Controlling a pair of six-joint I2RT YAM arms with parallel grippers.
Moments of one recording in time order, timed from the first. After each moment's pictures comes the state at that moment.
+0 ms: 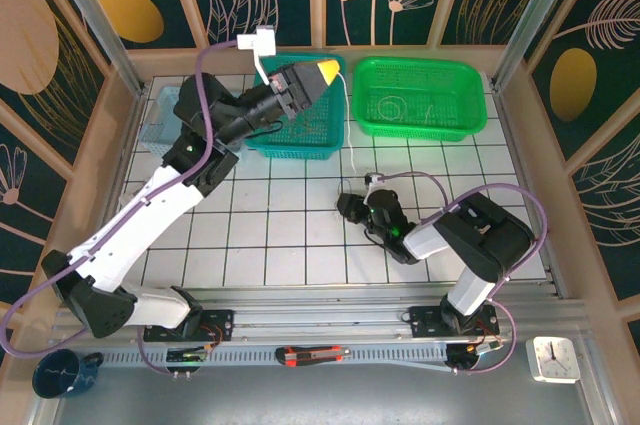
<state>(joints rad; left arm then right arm) -0.69 1.36 1.49 0.24 0.47 -0.89 0.73 1.67 0.37 0.86 0.07 0.75</state>
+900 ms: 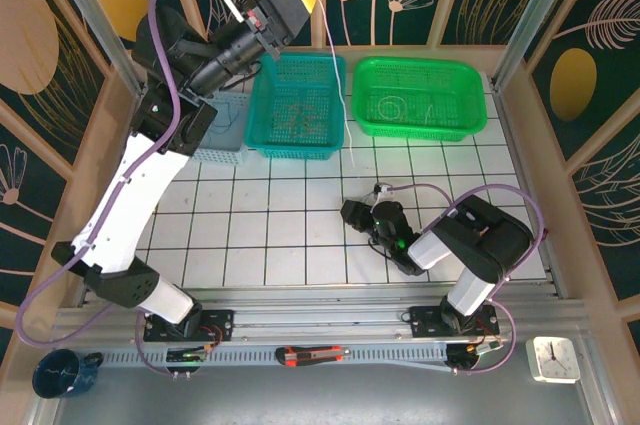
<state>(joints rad) -0.61 1.56 2.08 -0.07 0.42 -0.69 0.75 1.67 0.27 0.97 0.13 0.86</state>
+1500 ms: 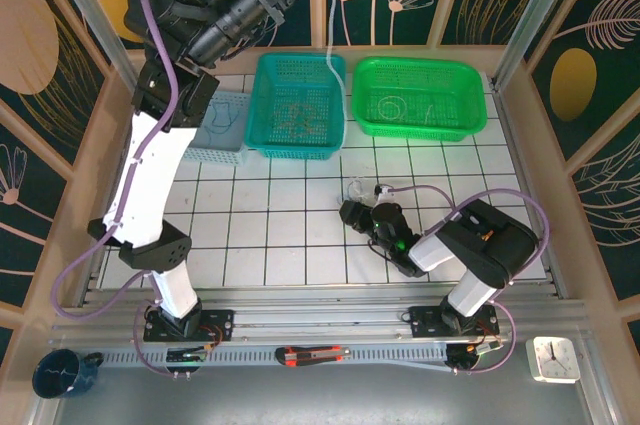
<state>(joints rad) -0.61 1.82 2.59 -0.26 0.41 -0.65 0.78 1.62 0.27 0.90 0.16 0.89</state>
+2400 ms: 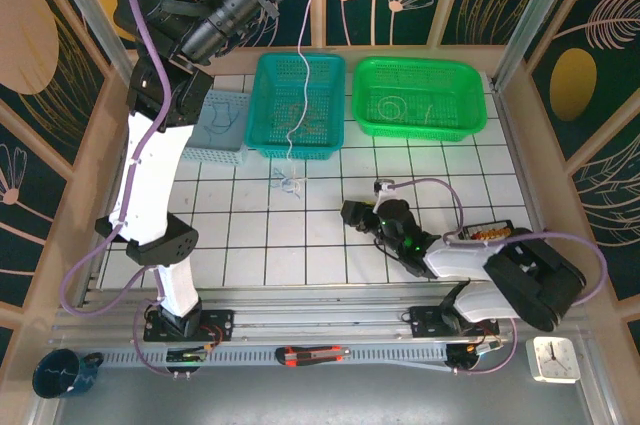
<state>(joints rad) -0.60 1.86 2.73 -0.33 0.39 -0.62 0.80 1.29 0.29 0.60 0.13 0.71</state>
